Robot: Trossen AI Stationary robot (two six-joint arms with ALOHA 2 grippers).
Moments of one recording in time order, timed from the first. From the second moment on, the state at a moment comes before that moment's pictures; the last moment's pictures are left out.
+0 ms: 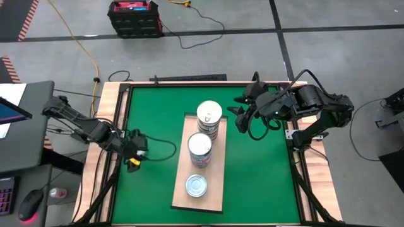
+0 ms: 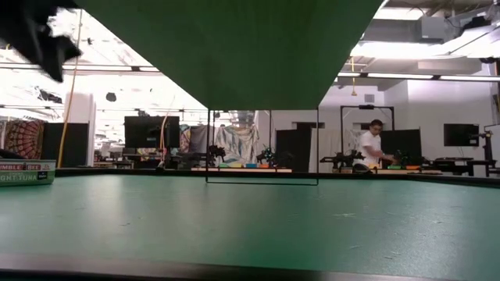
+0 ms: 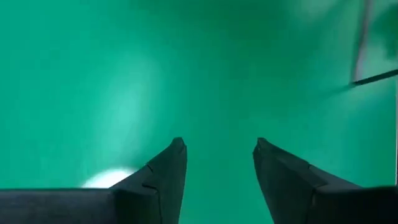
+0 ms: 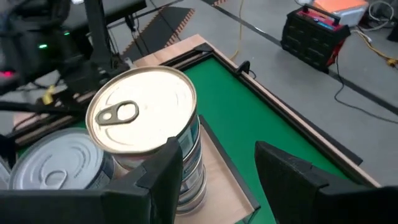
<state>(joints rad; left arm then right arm) -0.50 0.85 0.80 -0.93 -0.23 -0.65 0.21 1.50 2.02 -1.18 0.60 0.52</state>
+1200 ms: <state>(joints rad) 0.08 1.29 0.80 -1.05 0.00 -0.38 0.16 1.36 2.02 -1.22 0.50 0.33</state>
